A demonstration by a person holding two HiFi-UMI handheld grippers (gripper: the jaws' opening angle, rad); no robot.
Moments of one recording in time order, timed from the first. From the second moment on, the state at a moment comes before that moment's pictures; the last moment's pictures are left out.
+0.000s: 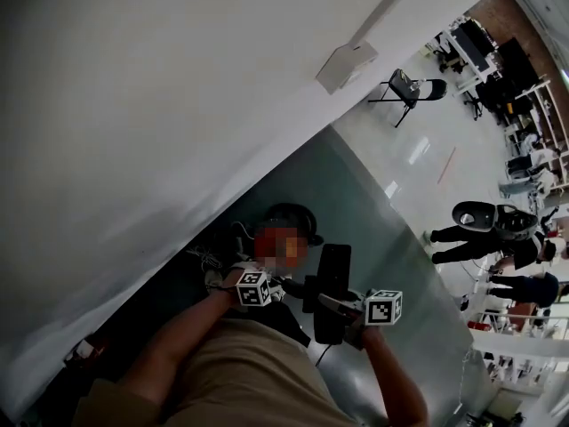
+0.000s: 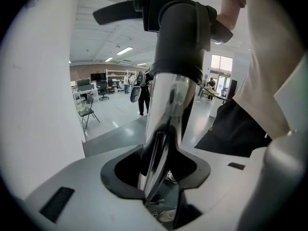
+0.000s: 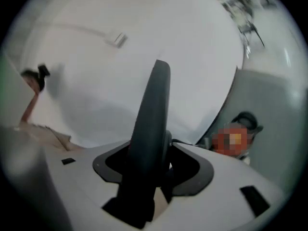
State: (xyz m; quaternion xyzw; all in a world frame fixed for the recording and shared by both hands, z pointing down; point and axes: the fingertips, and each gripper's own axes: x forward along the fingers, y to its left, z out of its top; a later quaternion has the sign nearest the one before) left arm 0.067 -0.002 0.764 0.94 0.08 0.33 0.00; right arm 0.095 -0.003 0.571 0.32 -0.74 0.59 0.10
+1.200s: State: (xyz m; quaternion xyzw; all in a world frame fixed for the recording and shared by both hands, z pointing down) left arm 0.073 -0.006 0.756 0.93 0.06 0.36 -0.03; right arm 0.119 -0.005 0.548 0.36 -0.74 0.56 0.08
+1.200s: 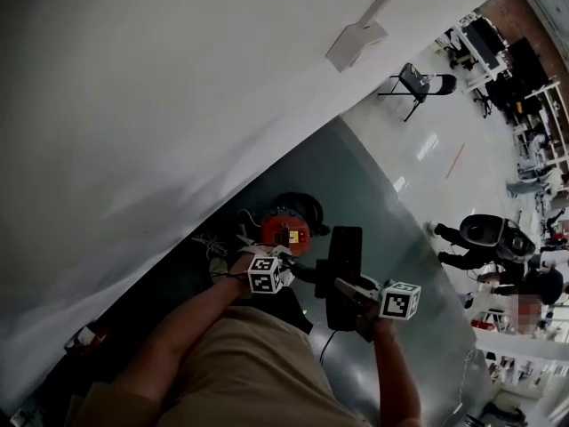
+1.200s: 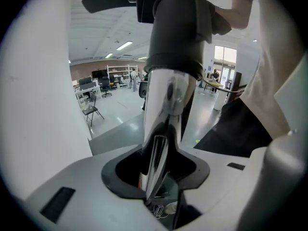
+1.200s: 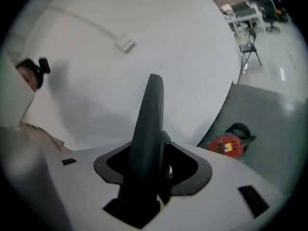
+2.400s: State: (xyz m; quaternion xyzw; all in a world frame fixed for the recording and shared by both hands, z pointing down) left arm 0.060 -0.076 0.775 0.90 -0.10 0.41 0.10; right arm 0.191 0.051 0.576 0.54 -0.76 0.36 -0.11
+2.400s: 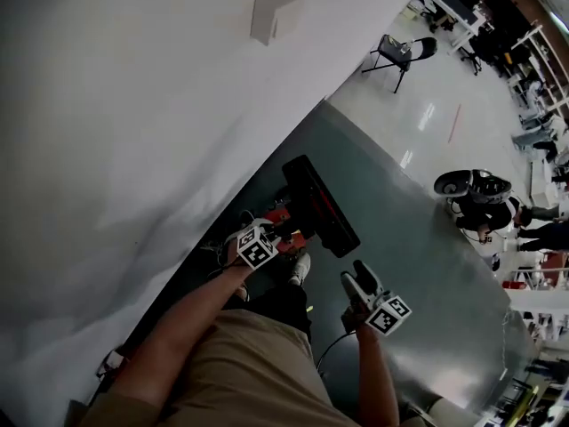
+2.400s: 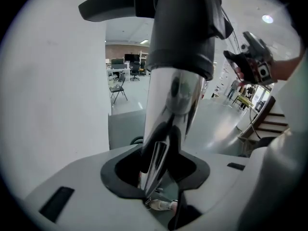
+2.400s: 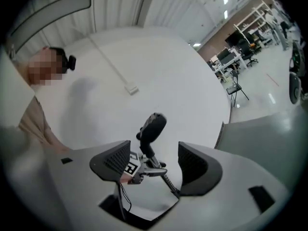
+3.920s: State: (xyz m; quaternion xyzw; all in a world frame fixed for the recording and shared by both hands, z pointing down) left arm 0.113 -0.026 0.763 0.92 0.01 0.40 0.05; right arm 0.169 -0.070 0.557 0.50 -0.71 0.31 -0.39
